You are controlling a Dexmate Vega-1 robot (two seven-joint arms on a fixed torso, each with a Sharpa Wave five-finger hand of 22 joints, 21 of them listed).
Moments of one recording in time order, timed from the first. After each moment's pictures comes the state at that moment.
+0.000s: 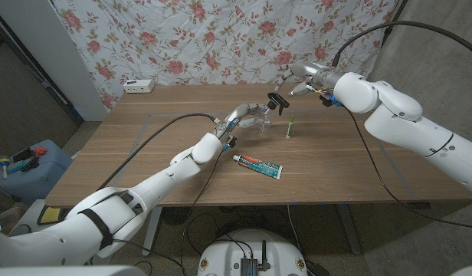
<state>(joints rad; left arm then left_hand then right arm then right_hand) 0.54 0.33 0.75 -0.97 0.09 -0.63 0.17 0.92 0.01 0.40 -0.20 0.18 0.66 0.01 0.21 0.22 0.68 -0.10 0.23 0.36 0.80 -0.08 0.17 0.16 0.33 -0.04 0.18 0.16 -0.63 -0.96 -0.54 -2.16 -0.36 -0.40 0.30 1.27 -0.01 0.48 -0.18 0.22 0.85 -0.23 0.33 0.20 0.10 -0.16 0.18 0.20 -0.01 -0.01 0.19 0.19 0.20 0.02 0.18 0.17</state>
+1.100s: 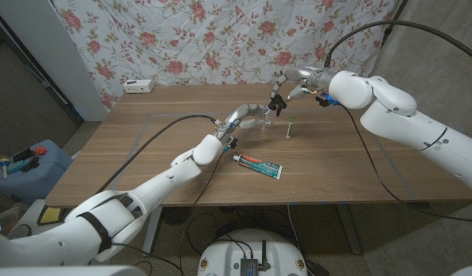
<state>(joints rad) 0.56 0.33 0.75 -1.00 0.09 -0.62 0.18 0.92 0.01 0.41 -0.21 0.18 0.67 0.01 0.21 0.22 0.69 -0.10 0.23 0.36 0.80 -0.09 0.17 0.16 0.33 -0.04 0.18 0.16 -0.56 -0.95 -0.61 -2.13 -0.38 -0.39 0.40 1.29 0.00 0.47 -0.17 0.21 0.85 -0.22 0.31 0.20 0.06 -0.15 0.18 0.20 -0.06 0.02 0.19 0.19 0.17 0.02 0.18 0.17</state>
